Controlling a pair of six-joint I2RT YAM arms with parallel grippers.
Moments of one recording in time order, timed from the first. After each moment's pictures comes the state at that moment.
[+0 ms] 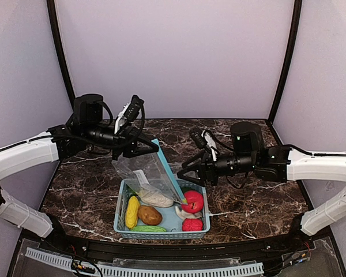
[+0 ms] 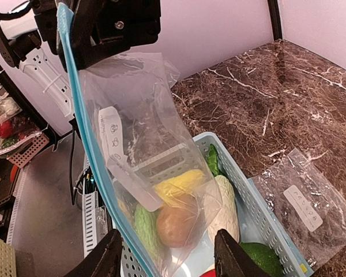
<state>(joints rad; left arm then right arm) -0.71 1.28 1.06 -0.04 0.99 -0.07 0.98 1.29 0.88 0.04 -0.45 0.22</state>
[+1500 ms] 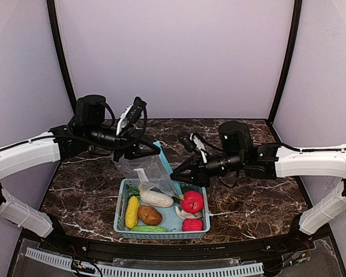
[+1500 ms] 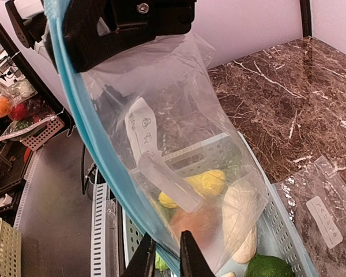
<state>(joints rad) -0.72 1.30 1.06 -0.05 1.00 -0.07 1.00 1.40 0.95 0.05 -0.56 0.18</state>
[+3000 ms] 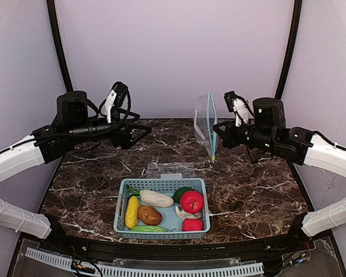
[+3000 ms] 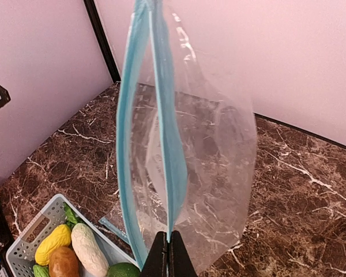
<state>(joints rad) -0.72 1.13 1.05 -0.10 0.34 -0.04 0.82 1.17 1.02 -0.20 0.08 0.22</state>
